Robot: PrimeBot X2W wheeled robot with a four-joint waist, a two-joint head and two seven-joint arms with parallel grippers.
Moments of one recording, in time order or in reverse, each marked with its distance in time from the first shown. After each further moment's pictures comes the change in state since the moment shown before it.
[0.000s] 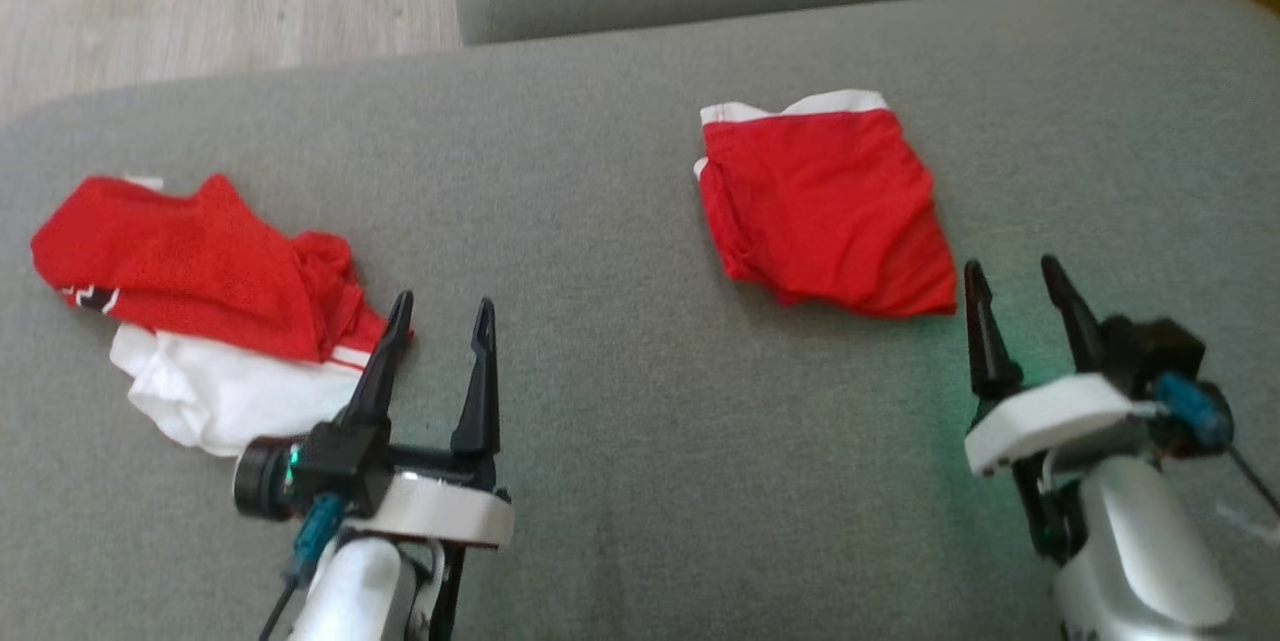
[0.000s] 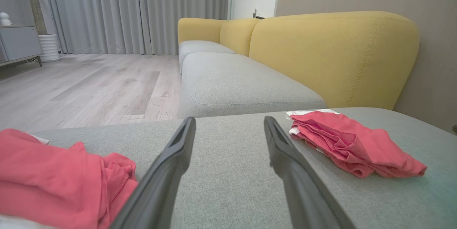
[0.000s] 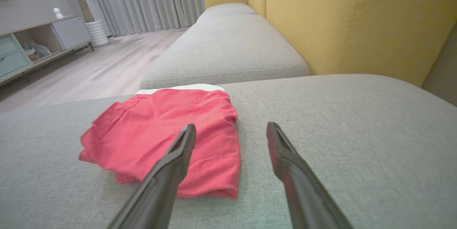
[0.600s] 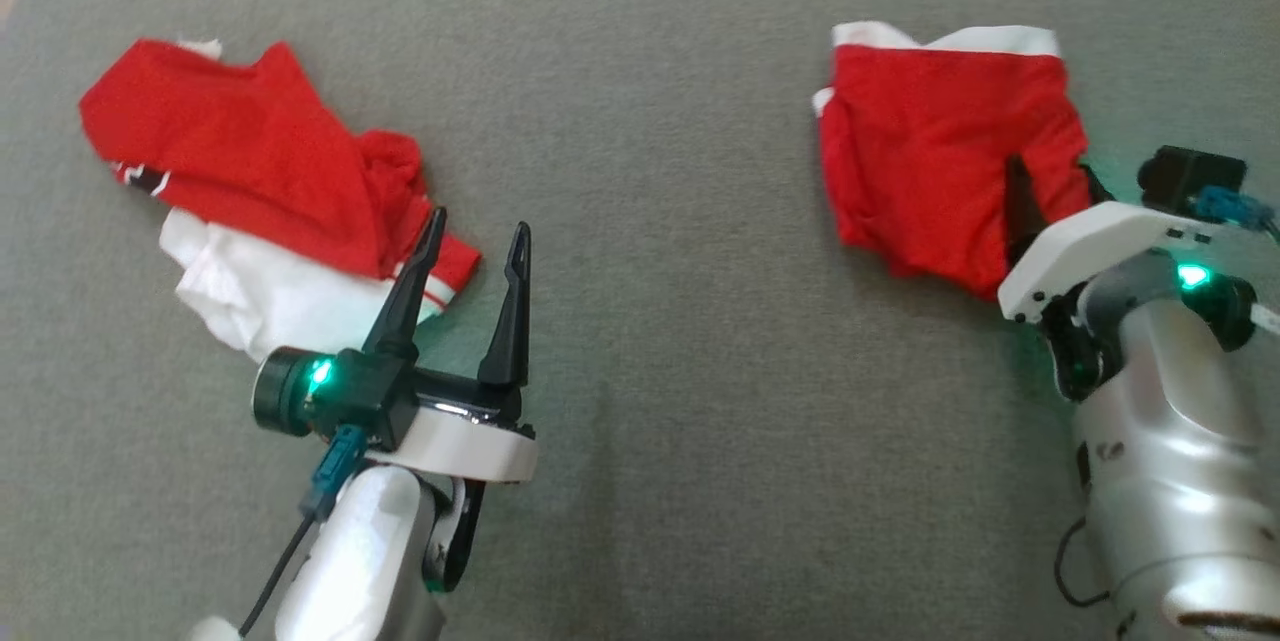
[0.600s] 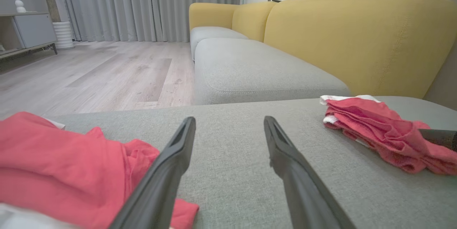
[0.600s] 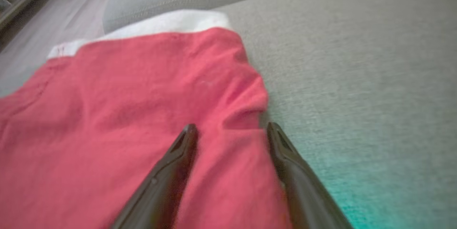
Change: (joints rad) left arm -0.137 -0.013 -0.034 0.012 0.032 -0.034 0.000; right arm -0.400 -0.001 -0.206 0.370 -0.018 0.000 0.256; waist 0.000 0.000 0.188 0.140
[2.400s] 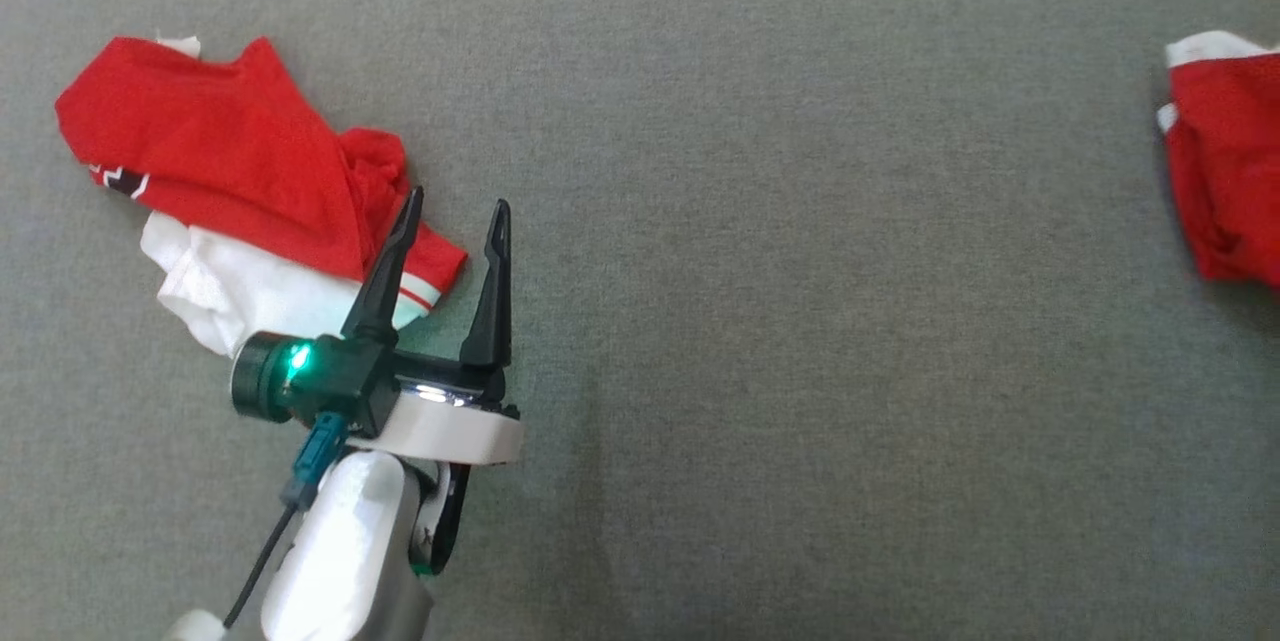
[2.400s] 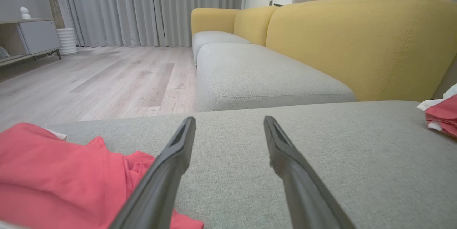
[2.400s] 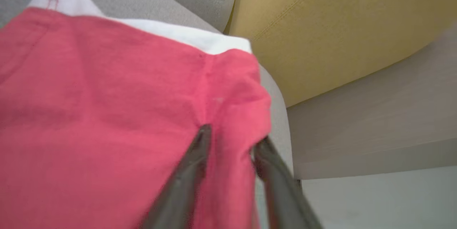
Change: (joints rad) left arm -0.016 -0.005 0.037 -0.014 0.018 -0.002 0.000; right arm -0.099 -0.551 0.260 0.122 -0.346 0.000 -0.043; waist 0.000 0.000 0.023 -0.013
